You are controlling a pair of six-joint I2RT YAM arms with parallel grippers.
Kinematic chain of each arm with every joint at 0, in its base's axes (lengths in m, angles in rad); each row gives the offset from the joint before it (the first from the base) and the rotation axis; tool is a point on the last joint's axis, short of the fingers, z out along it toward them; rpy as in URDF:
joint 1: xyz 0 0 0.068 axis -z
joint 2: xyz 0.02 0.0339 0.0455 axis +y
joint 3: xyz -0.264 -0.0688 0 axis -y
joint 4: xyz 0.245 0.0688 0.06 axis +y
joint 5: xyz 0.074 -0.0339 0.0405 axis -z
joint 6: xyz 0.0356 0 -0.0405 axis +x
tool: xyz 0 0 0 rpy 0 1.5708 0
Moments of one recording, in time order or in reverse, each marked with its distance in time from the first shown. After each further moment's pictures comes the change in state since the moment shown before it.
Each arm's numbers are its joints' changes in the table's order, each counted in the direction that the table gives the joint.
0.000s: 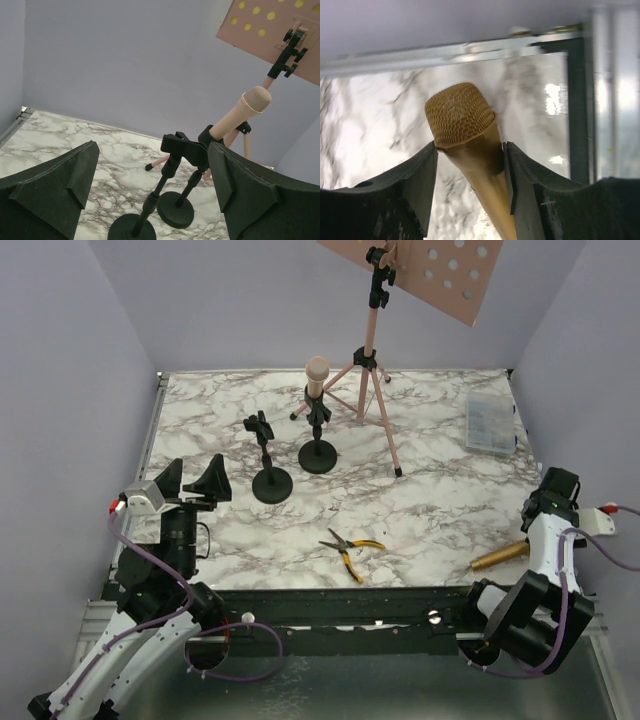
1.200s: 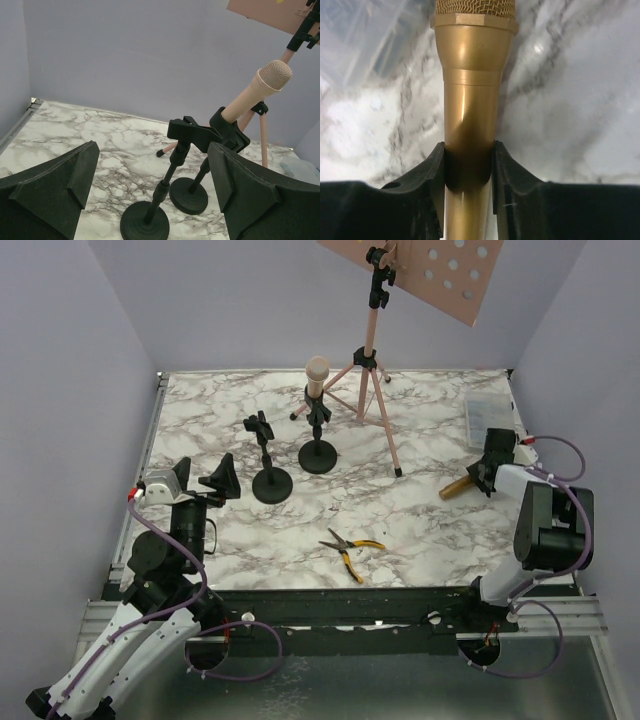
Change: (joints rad) left arm -0.003 0.080 0.000 0.024 0.001 0.023; right arm -0.444 0.616 0.227 -0.531 -0.320 -0.181
